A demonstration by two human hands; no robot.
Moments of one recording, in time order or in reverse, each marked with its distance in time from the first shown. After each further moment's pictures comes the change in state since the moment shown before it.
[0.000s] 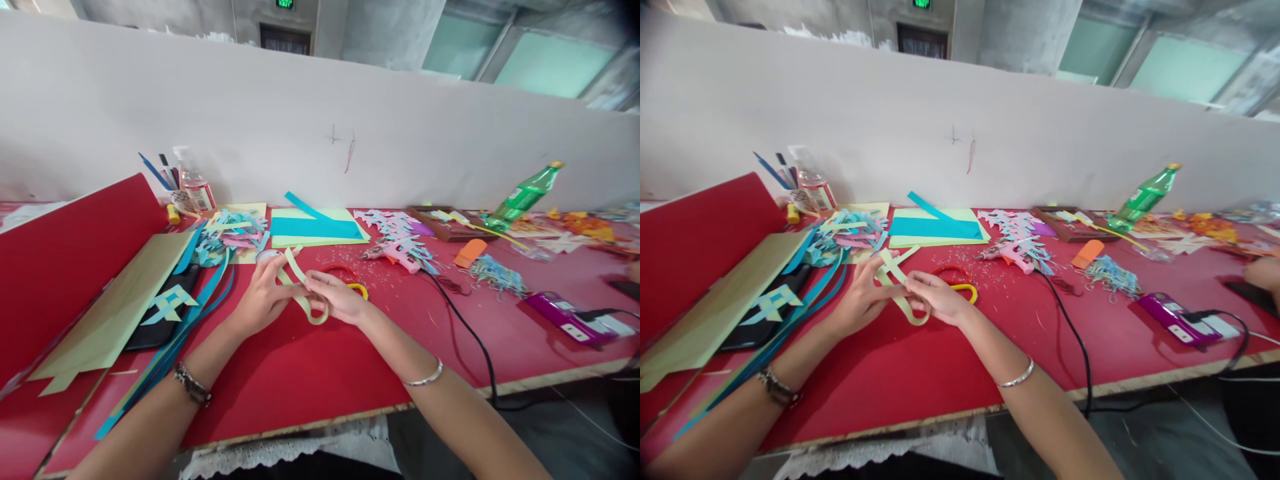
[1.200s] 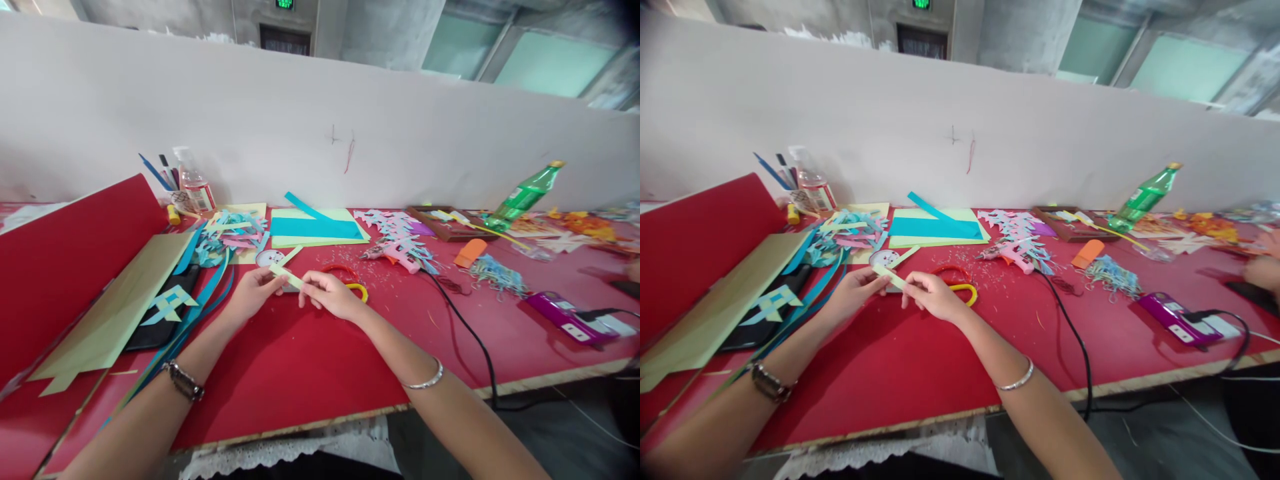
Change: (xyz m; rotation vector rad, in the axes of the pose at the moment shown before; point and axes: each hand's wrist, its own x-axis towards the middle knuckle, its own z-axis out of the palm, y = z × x) left_hand 0.006 -0.005 0.001 -0.778 0.015 -0.841; right_hand -0.001 -0.003 -0.002 -0.721 -0.005 -0.179
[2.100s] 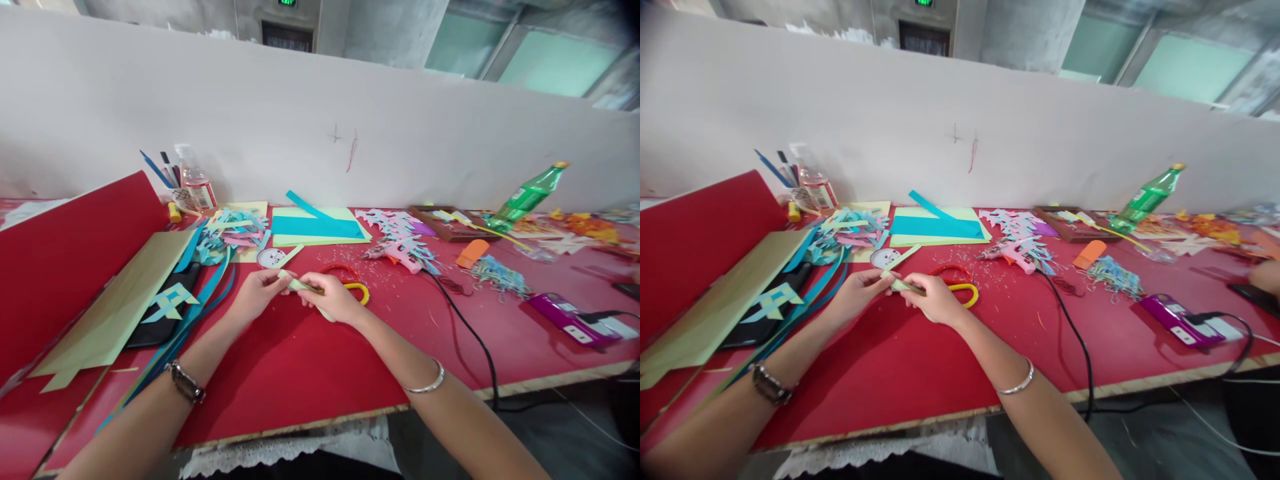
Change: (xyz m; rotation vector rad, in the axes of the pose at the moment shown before) left_hand -0.002 -0.003 0.005 -0.090 -0.032 0.001; right_hand 0.000 0.006 0.006 -0.152 0.076 -0.016
